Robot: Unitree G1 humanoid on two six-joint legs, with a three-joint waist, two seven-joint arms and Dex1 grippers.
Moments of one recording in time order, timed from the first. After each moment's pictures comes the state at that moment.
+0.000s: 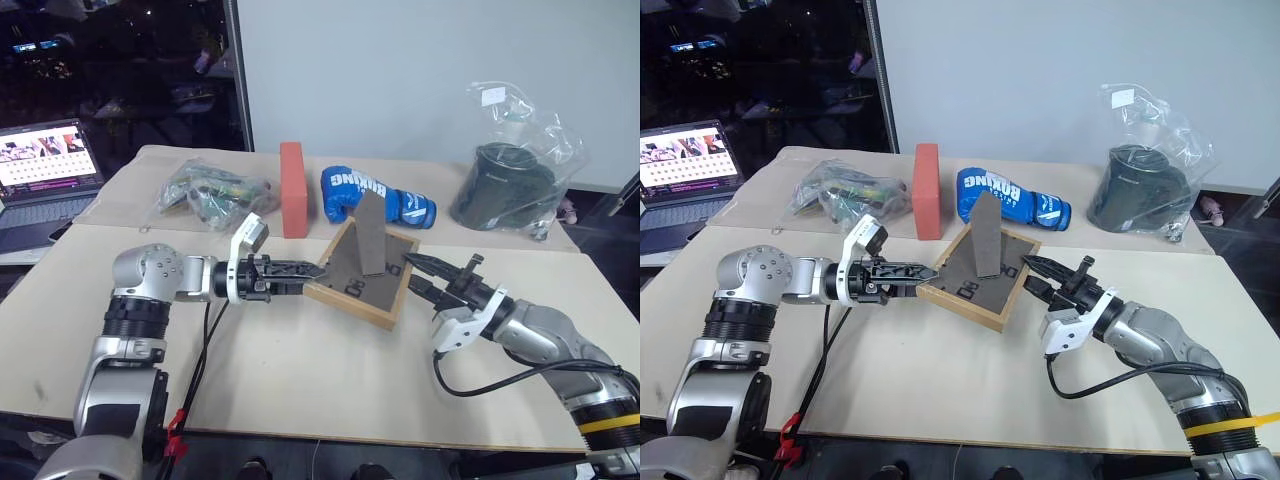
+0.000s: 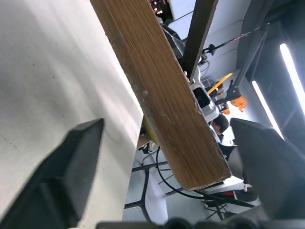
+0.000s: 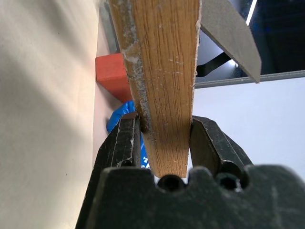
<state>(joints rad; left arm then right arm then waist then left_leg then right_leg) -0.91 0.57 0.05 0.34 -0.88 1.40 -1.08 -0.34 -0.77 0.03 0.03 -0.50 -0.73 0.26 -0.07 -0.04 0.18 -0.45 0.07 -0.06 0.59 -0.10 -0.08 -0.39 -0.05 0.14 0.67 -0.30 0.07</state>
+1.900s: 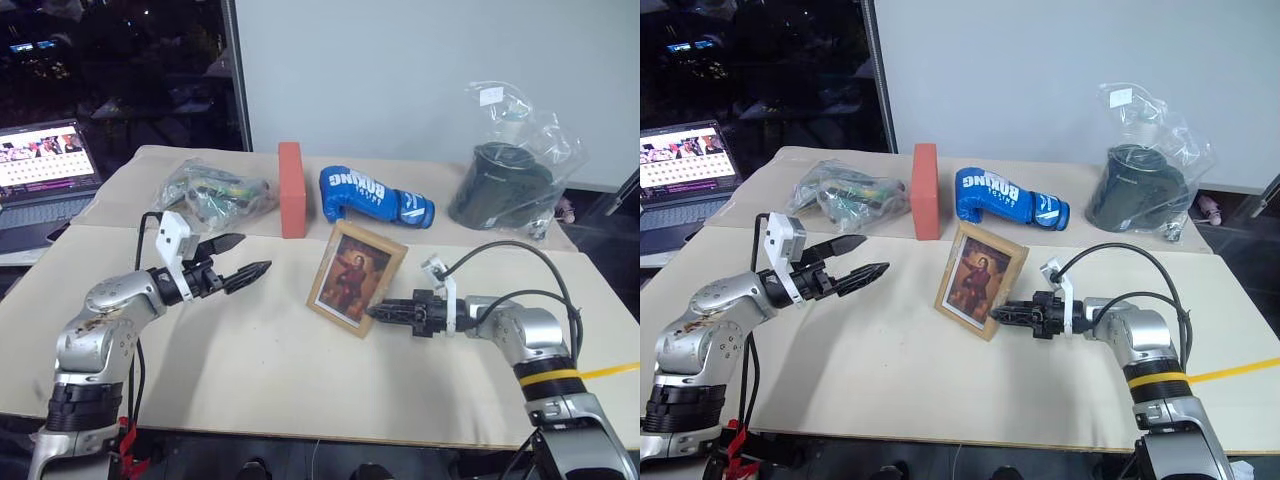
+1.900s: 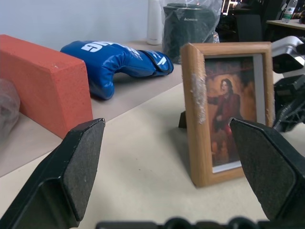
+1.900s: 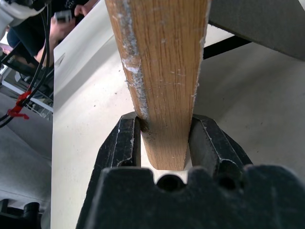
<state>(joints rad) -0.46 0.63 0.19 -0.09 -0.55 0.50 -0.89 -0.59 -0.56 0.06 0.23 0.54 0.81 1.14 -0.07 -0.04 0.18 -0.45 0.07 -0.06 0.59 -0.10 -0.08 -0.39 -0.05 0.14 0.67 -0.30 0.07</state>
